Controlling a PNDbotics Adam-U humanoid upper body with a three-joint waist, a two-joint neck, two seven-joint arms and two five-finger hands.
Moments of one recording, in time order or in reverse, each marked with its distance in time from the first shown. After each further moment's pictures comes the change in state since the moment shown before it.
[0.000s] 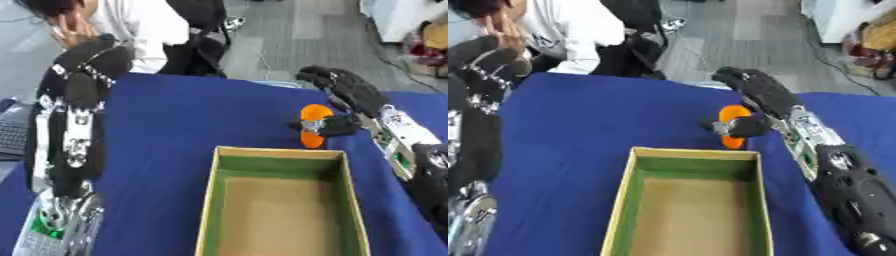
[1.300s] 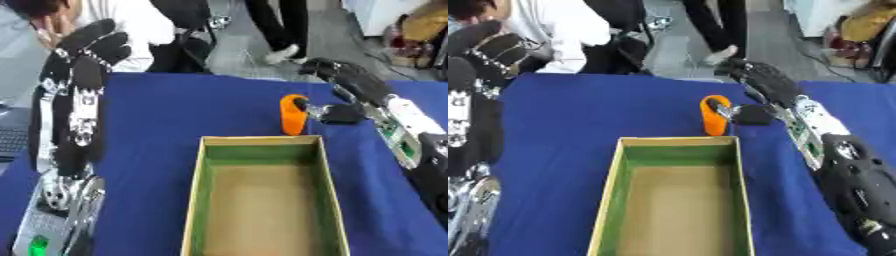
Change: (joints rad) left arm 0.049 0.004 0.001 0.000 -0.019 0.011 0.012; right arm 0.058 0.007 0.021 -0.048 -0.063 -0.023 0.031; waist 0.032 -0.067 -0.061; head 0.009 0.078
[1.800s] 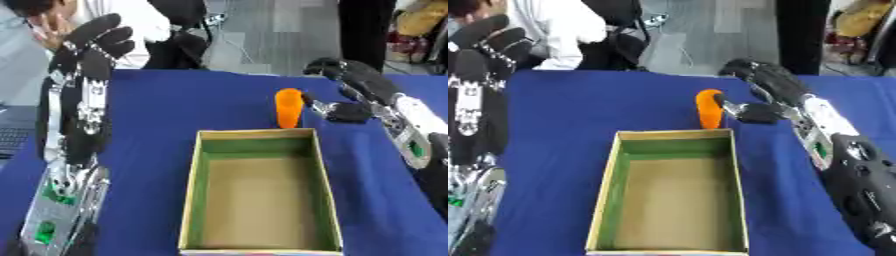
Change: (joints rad) left arm 0.018 0.010 0.005 0.018 -0.008 -0.001 0.003; right arm 0.036 -0.005 0.013 -0.034 -0.048 -0.014 0.042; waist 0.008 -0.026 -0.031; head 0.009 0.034
